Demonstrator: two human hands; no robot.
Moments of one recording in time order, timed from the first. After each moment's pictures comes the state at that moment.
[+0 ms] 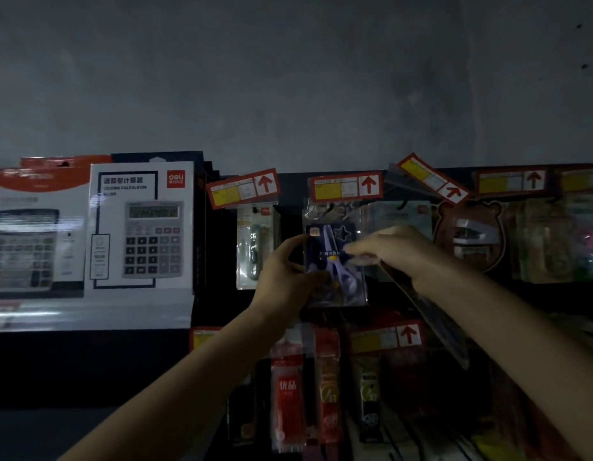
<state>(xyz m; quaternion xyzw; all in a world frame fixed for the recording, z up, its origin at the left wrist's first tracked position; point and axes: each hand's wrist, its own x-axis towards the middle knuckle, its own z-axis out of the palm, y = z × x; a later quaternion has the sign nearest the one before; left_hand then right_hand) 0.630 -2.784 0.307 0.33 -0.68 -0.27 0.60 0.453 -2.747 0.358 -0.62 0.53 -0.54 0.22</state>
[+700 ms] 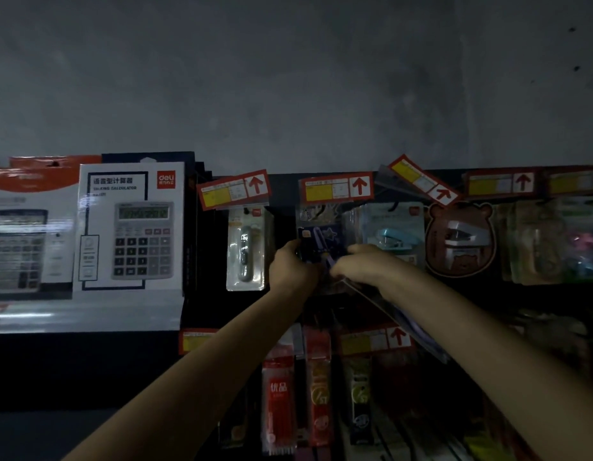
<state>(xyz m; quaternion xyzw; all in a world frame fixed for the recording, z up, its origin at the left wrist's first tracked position) 0.599 -2.844 0.318 0.42 -0.63 -0.19 0.62 0.470 -2.777 0.354 -0.65 0.61 -0.41 0.19</state>
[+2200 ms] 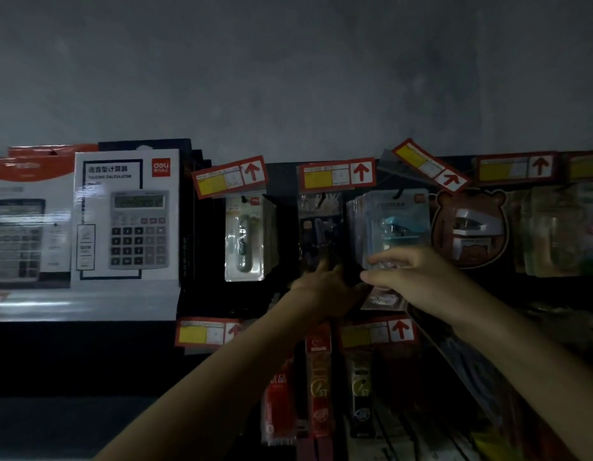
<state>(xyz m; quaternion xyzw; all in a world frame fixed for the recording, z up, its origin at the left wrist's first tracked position) 0.559 -2.877 0.297 0.56 -0.81 0.11 0.15 0.415 -2.731 0.313 -0.69 0.51 -0.49 0.15</state>
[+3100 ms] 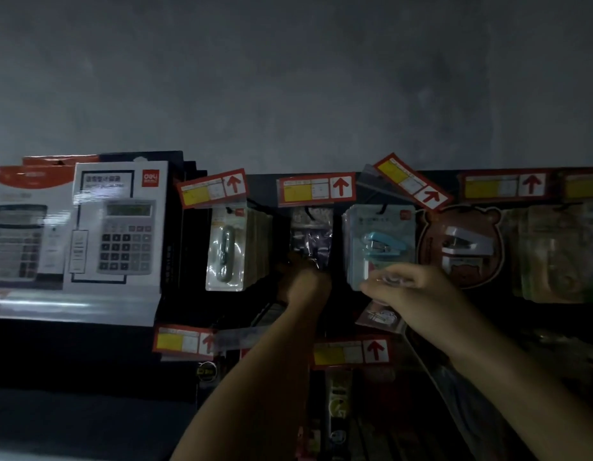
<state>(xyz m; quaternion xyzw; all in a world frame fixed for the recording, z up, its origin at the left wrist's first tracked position) 0.529 -2.910 0.311 0.69 -0.54 -0.07 0.47 0.378 -2.737 0.306 -0.68 0.47 -0.54 0.18</state>
